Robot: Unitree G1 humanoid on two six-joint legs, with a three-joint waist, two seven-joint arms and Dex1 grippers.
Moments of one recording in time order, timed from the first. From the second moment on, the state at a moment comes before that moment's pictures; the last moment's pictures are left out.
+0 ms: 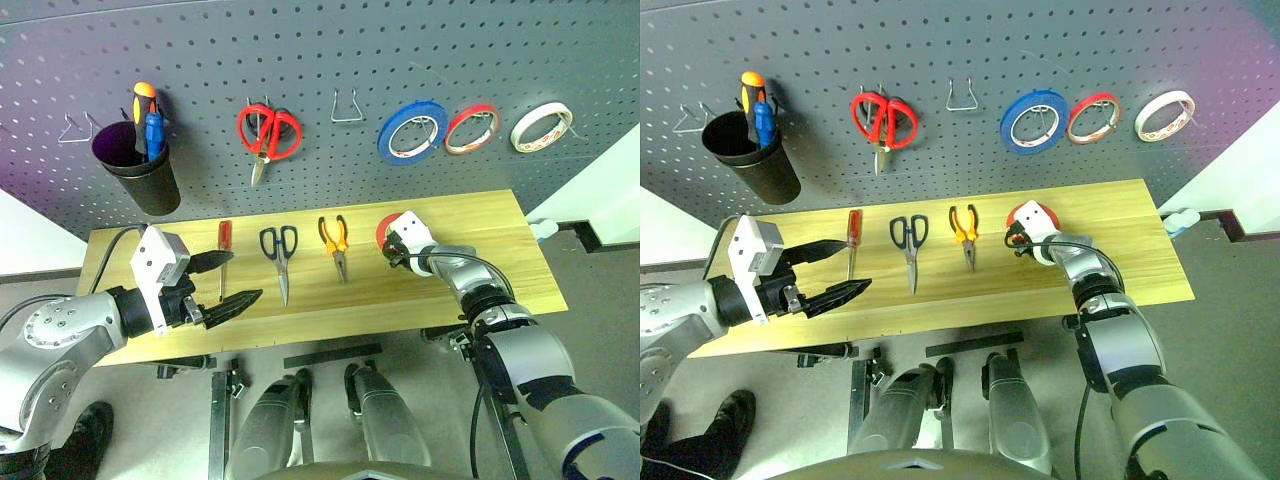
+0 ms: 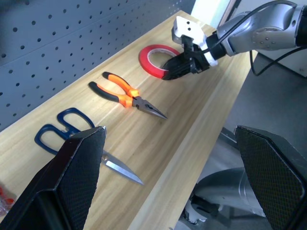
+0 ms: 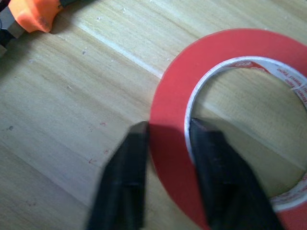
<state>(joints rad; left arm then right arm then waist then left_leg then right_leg) 0.05 0.81 0.30 -0.59 -0.75 0.70 -0.76 -0.87 -0.34 0.11 1.14 -0.16 0.09 0.58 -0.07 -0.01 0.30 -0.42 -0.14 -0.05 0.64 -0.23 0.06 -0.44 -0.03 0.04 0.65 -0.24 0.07</state>
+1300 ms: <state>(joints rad) -0.24 0.76 0.18 -0.33 -0.64 0.55 -0.85 -0.46 -0.36 -0.30 0.55 0.40 0.16 0.81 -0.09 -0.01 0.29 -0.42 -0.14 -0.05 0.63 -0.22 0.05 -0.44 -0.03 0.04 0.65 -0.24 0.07</state>
